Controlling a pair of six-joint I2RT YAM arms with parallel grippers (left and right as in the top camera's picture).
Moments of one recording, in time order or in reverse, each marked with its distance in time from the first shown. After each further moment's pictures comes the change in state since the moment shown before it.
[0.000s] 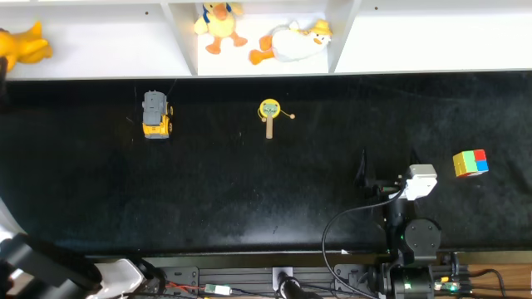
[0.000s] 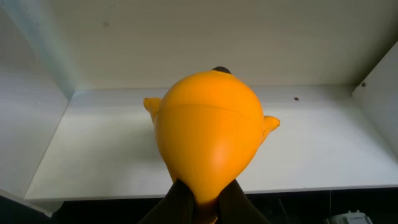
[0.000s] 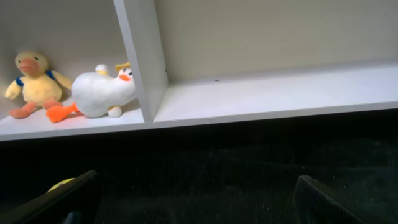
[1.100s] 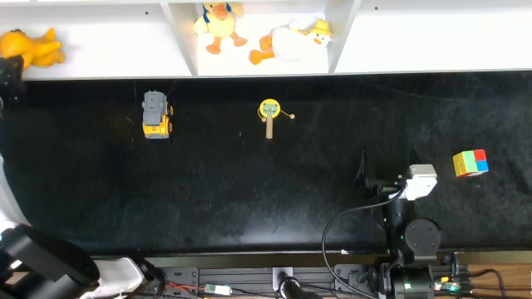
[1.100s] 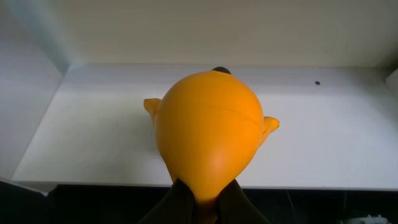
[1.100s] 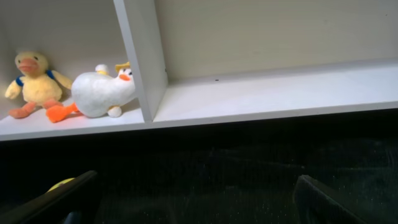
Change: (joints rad) left arm -0.084 0.023 0.002 -0.021 -0.173 -0.019; right arm 0.000 0.000 0.000 0.000 0.000 0.000
